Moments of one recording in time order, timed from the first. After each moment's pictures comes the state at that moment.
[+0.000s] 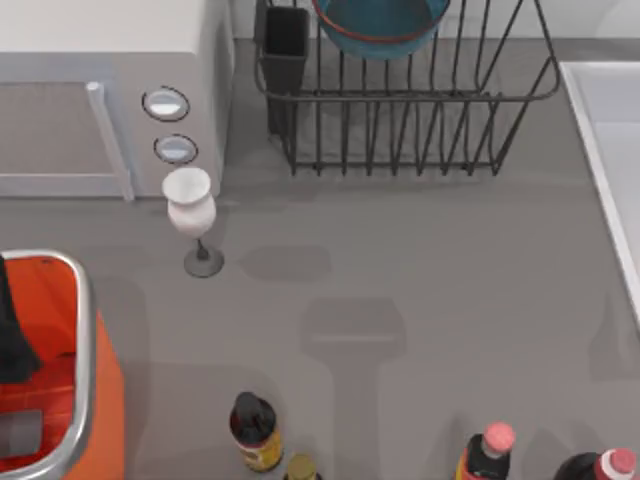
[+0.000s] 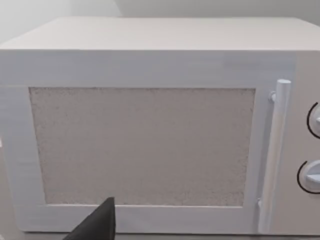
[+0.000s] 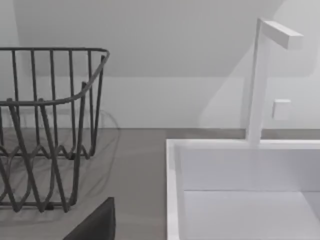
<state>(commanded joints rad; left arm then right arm) 0.00 0.00 0.00 0.00 0.00 0.00 0.00 0.00 0.00 0.00 0.00 0.00</state>
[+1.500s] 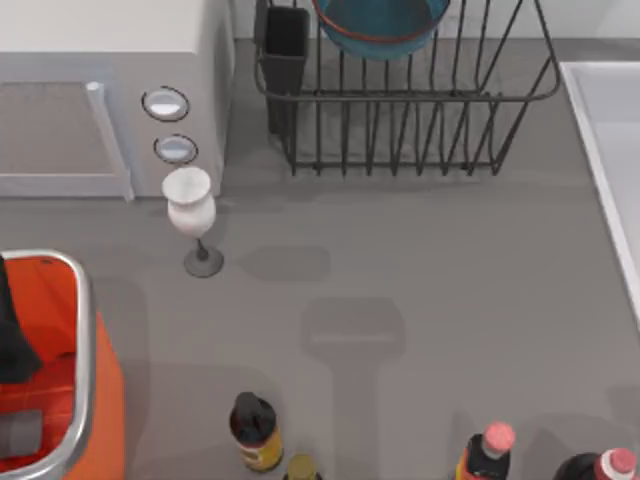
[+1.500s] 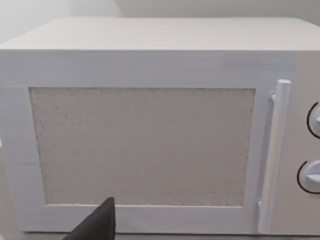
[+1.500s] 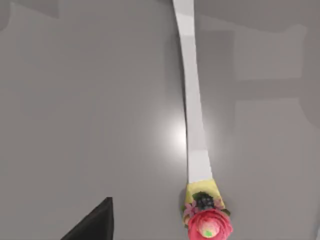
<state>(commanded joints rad) 0.00 0.00 0.00 0.00 0.00 0.00 -0.37 1.26 0.79 -0.96 0.01 -1.92</state>
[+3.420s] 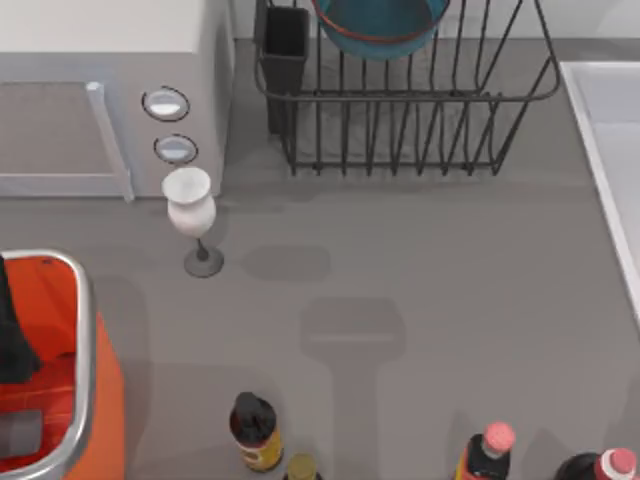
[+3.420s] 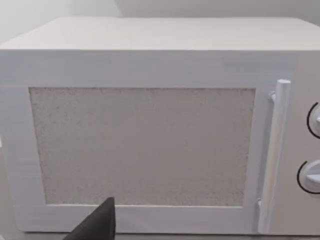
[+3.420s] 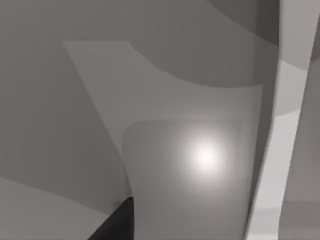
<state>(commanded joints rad) 0.00 0.00 0.00 0.00 0.00 0.00 -0.41 1.61 0.62 -0.58 0.00 -2.11</state>
